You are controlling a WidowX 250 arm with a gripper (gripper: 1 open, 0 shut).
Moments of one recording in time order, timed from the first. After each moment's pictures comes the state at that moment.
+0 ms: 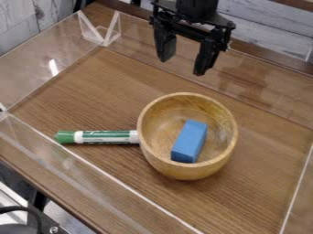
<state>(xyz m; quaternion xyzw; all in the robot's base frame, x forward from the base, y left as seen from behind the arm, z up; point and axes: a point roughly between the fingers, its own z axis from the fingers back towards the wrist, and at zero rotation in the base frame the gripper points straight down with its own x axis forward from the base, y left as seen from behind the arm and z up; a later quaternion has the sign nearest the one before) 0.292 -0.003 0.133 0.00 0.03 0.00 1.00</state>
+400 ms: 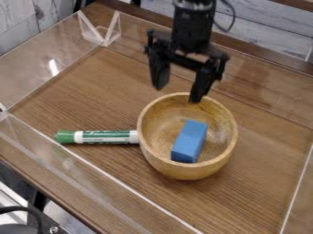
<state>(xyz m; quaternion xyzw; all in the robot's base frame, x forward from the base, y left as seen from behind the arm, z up) 0.270 -0.021 0.101 0.00 0.06 0.01 1.00</state>
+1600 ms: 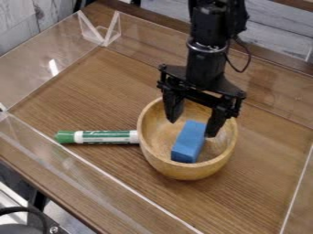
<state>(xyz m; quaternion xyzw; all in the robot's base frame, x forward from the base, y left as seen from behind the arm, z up) 0.256 -0.050 0.080 -0.01 0.03 0.02 1.00</state>
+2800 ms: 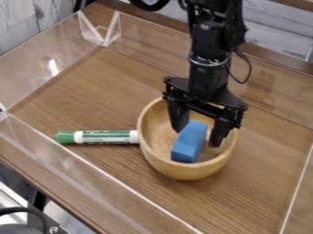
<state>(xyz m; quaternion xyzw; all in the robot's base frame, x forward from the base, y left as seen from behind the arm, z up) 0.258 -0.054 0.066 -0.03 0.02 -0.01 1.00</state>
